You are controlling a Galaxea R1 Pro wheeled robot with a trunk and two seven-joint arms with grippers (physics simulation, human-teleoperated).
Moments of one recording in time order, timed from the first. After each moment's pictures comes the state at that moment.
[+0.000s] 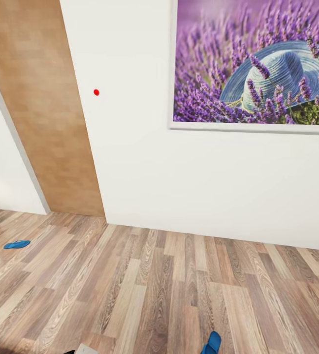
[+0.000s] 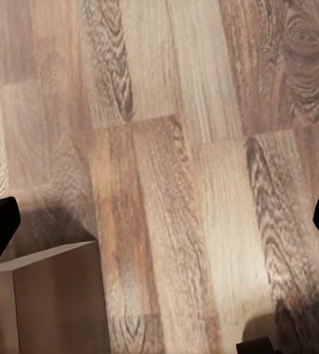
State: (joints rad) left arm -0.33 0.11 -0.32 -0.24 -0.01 -0.12 0.00; right arm 0.00 0.03 0.00 -0.03 0.00 -0.07 0.00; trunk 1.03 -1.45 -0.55
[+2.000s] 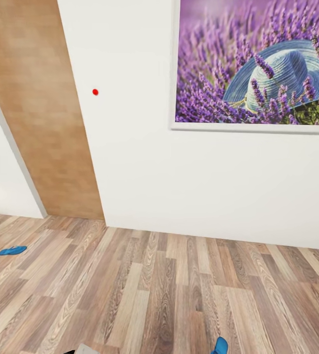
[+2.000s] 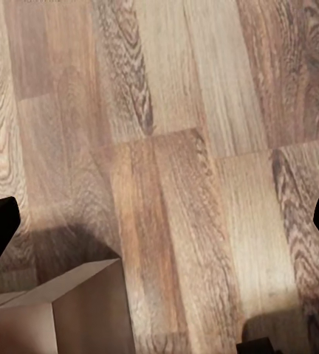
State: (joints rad) left arm -0.33 0.11 -0.32 -0.24 -0.01 -0.12 0.00; right arm 0.00 0.03 0.00 -0.03 0.00 -0.07 0.00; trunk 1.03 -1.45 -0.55
